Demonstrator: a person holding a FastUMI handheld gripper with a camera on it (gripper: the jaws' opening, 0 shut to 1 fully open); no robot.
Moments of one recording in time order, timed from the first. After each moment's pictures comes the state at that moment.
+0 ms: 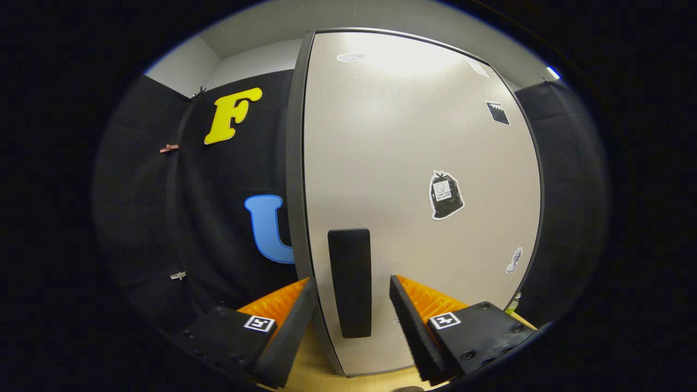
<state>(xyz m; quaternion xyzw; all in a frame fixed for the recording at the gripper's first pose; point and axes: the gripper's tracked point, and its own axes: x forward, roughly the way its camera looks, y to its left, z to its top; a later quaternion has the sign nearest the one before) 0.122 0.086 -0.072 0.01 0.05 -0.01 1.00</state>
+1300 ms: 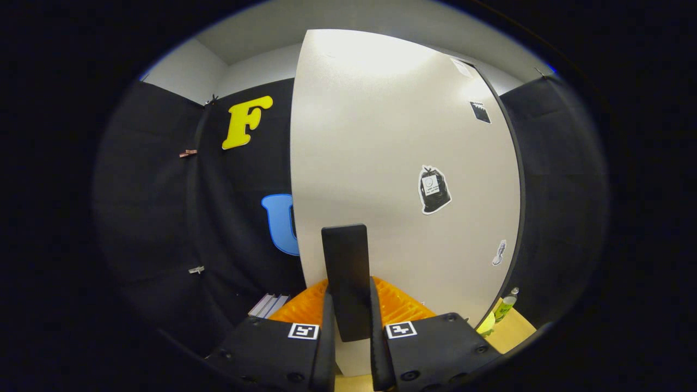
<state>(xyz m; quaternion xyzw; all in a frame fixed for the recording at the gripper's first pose) 0.048 0.065 -0.063 0.02 0.06 0.05 1.00</state>
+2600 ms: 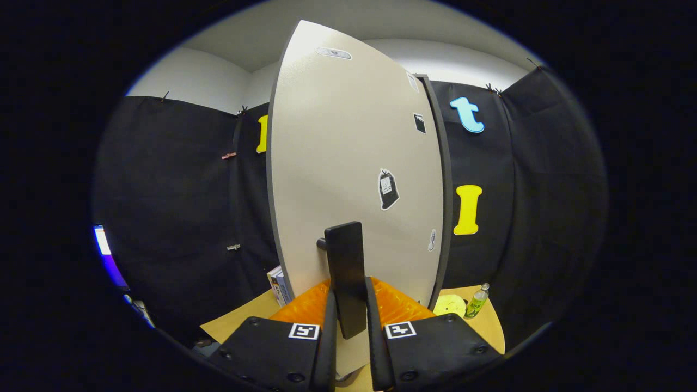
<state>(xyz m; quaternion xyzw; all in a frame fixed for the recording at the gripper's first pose) -0.073 -0.080 -0.036 0.02 0.08 0.15 0.99</state>
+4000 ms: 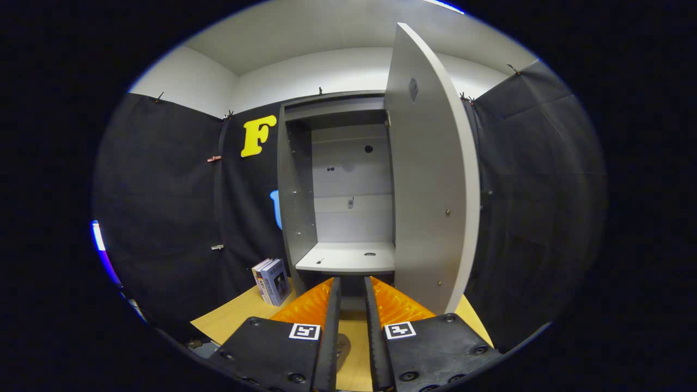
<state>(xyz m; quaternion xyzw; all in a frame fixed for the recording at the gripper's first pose) -0.135 -0.111 -0.066 0.01 0.07 0.10 0.99</state>
